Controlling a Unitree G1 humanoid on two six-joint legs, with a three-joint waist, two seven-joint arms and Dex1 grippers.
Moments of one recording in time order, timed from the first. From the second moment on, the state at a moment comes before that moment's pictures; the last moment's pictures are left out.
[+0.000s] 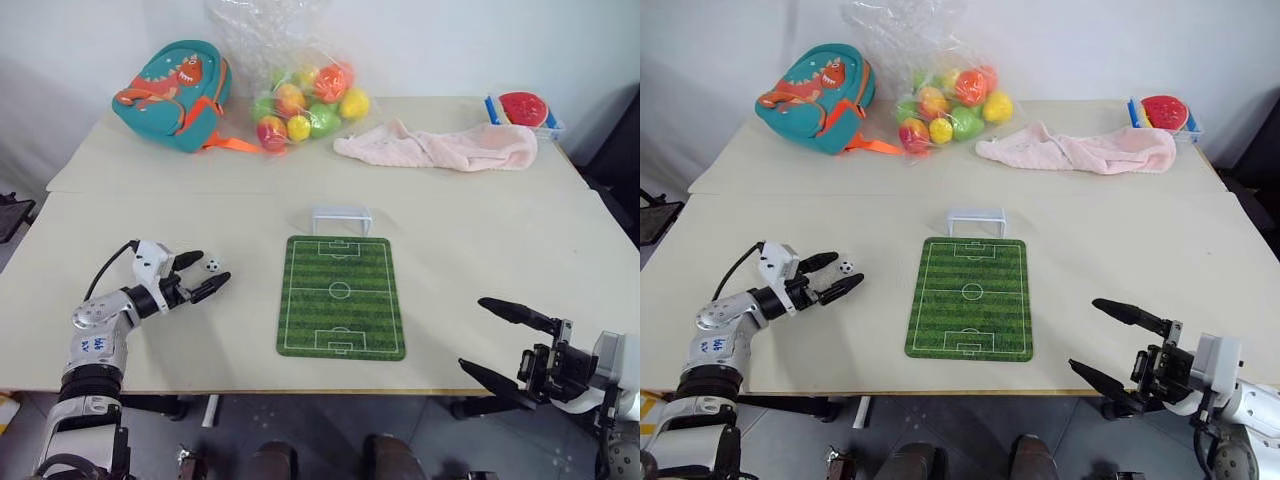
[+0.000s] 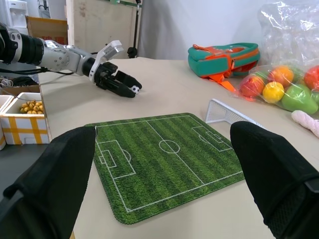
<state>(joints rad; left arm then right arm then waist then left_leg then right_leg) -0.50 0.59 0.22 0.72 -0.29 -0.11 -0.92 0.22 -0.56 -0.39 -0.24 0.71 -0.18 1.31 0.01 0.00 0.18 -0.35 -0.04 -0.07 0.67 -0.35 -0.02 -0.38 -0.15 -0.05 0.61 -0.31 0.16</state>
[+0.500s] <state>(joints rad) -0.46 0.57 0.24 0.67 -0.35 -0.12 -1.00 0.21 -0.57 -0.36 -0.23 0.70 -0.17 1.29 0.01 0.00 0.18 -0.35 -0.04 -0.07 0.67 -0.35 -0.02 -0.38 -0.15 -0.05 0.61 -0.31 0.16</state>
